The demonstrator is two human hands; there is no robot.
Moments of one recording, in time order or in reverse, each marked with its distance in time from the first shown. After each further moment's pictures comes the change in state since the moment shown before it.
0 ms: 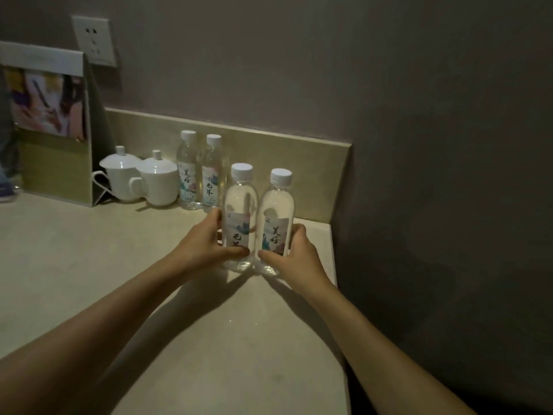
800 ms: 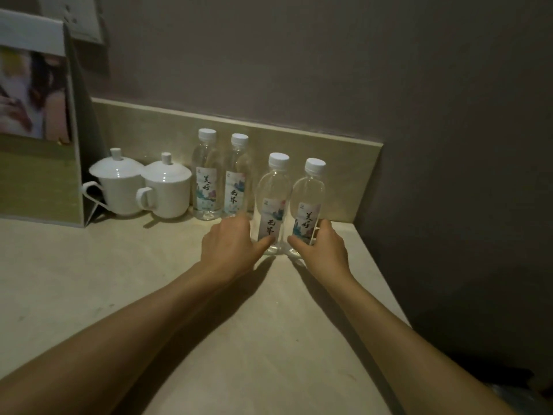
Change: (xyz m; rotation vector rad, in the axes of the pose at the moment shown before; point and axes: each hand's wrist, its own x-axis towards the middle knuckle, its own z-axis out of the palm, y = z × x) left_hand 0.062 -0.044 -0.035 0.588 0.144 0.092; right_hand 0.058 -0.021 0.067 -0.405 0.411 0.207
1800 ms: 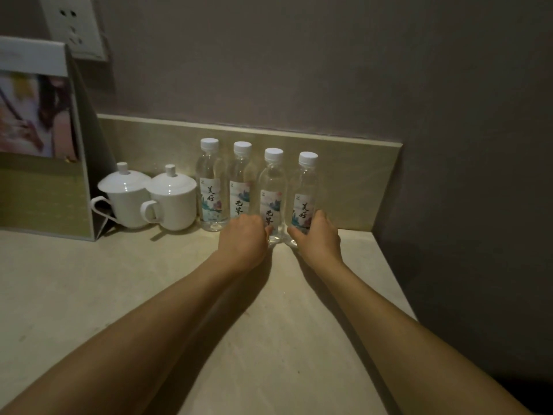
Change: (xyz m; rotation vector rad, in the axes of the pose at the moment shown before) left_hand 0.050 0.010 0.021 0.214 -0.061 0.058; right_hand 0.050 -0.020 0.020 0.018 -0.033 0.029
